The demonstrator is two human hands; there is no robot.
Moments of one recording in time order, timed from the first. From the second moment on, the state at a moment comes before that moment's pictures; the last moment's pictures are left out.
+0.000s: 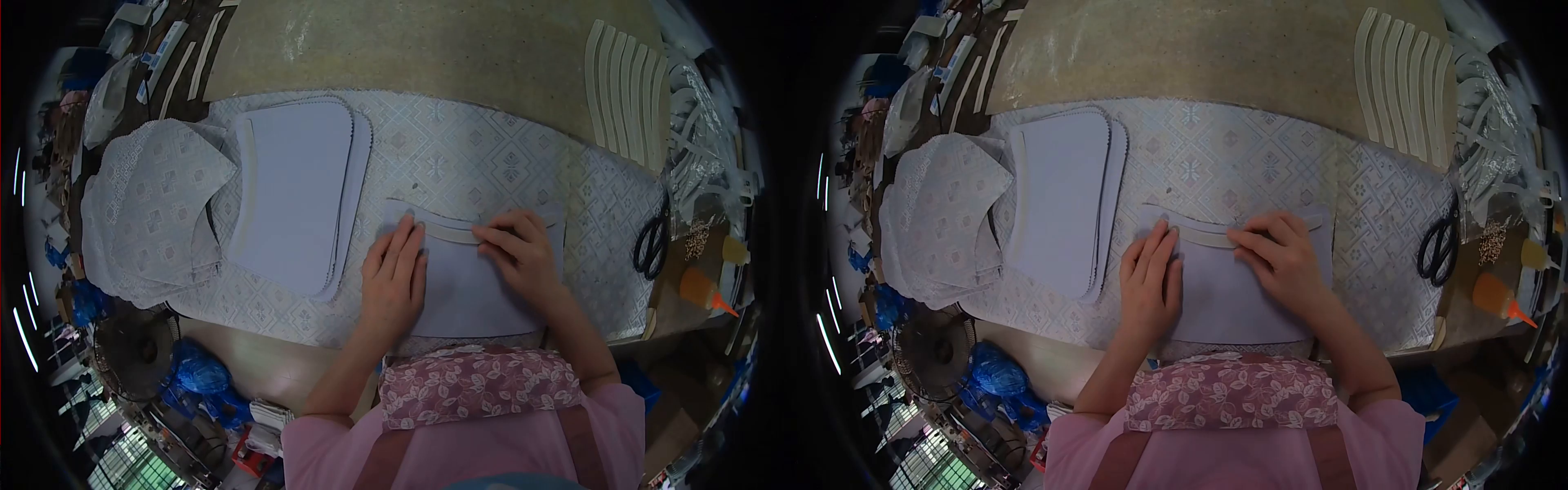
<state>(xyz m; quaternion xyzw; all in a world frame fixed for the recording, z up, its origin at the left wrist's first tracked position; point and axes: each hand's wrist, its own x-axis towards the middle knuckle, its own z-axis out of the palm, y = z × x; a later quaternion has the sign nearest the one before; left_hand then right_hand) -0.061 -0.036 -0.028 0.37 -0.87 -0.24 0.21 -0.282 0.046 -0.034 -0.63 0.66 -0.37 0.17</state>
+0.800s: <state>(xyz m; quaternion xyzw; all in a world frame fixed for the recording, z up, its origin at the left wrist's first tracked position) -0.066 -0.033 -0.023 0.39 -0.88 -0.21 0.18 -0.285 0.050 -0.035 -0.63 0.65 -0.38 0.16</state>
